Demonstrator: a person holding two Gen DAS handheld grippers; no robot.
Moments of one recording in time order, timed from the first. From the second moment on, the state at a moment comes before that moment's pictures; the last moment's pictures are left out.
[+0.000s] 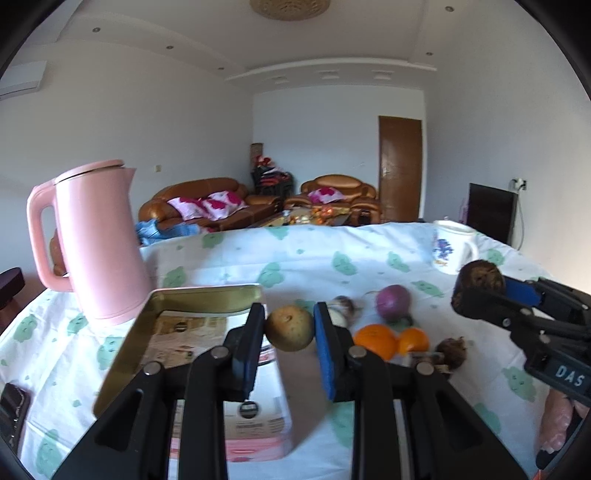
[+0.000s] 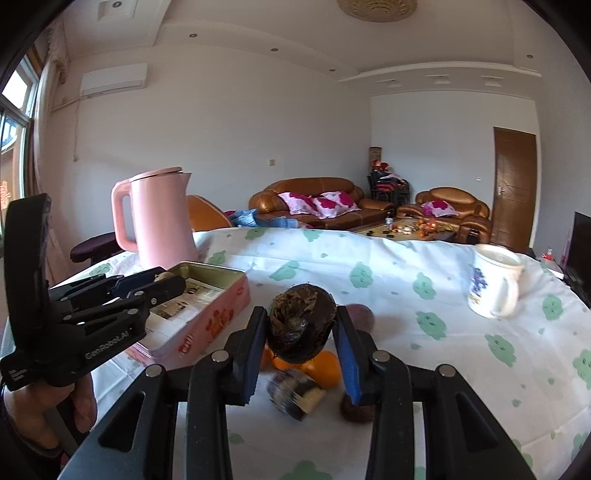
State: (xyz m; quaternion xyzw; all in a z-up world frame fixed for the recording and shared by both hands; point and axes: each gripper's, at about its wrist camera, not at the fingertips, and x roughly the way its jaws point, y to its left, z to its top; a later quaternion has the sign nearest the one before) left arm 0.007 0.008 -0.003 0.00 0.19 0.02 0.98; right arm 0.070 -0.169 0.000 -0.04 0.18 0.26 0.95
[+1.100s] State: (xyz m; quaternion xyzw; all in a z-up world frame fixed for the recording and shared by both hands) left arm 0.050 0.102 -0.015 -0.01 0.29 0.07 0.95; right arm 0.144 -0.008 -0.002 -0.11 0.25 0.36 0.89
